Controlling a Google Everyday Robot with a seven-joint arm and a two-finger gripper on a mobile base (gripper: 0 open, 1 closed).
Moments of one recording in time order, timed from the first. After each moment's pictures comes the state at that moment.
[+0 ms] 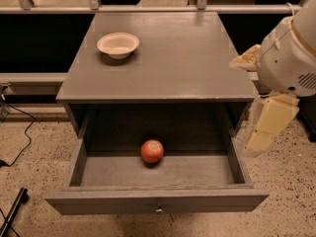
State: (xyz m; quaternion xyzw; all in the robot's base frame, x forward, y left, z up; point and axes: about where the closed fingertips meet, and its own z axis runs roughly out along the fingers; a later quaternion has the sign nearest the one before) arm 0.405 -0.144 0.965 -0.67 0.72 0.02 0.20
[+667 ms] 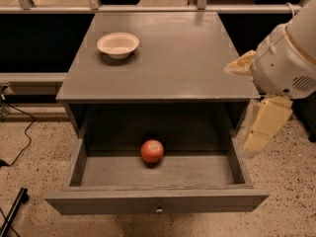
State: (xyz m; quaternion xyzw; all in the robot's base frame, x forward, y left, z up) arm 0.408 -0.141 0.954 -0.67 0.71 0.05 0.20
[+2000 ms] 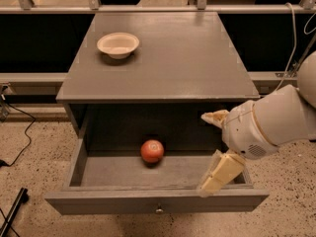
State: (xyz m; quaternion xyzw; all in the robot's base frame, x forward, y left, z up) arm 0.395 -0.097 0.841 -0.61 0.73 0.17 0.27
